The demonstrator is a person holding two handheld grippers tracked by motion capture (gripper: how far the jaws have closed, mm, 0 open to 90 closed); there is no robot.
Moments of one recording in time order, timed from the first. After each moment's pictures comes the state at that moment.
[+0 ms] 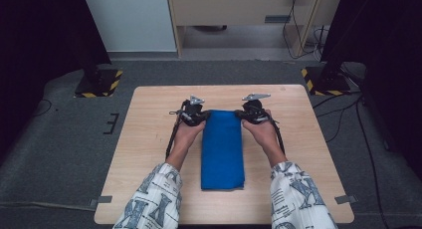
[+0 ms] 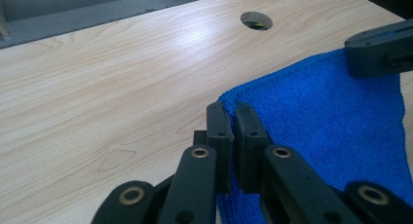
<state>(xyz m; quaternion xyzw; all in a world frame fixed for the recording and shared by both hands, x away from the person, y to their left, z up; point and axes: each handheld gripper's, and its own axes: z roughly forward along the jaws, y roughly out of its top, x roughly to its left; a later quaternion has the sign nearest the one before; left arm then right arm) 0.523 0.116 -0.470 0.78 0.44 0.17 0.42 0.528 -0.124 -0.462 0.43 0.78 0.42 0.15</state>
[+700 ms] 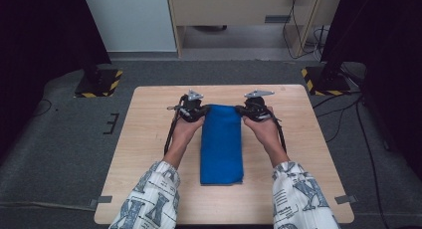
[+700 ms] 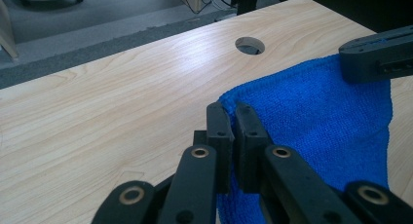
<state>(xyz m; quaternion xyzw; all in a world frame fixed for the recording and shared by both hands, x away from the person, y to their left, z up) 0.520 0.118 -0.444 0.77 0.42 0.19 0.44 0.523 -0.127 -0.443 0.42 0.77 0.44 0.17</state>
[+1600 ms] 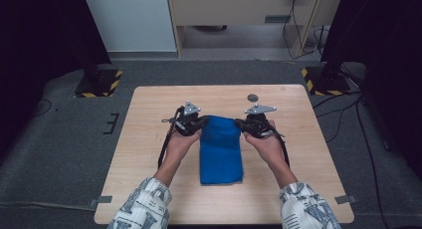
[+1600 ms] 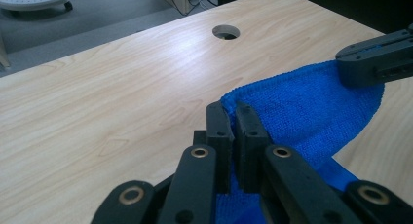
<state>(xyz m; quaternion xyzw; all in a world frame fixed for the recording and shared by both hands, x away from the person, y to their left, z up) 0.467 0.127 -0.447 0.78 0.39 0.19 0.45 0.468 -0.128 -0.452 0.39 0.79 0.45 0.17</state>
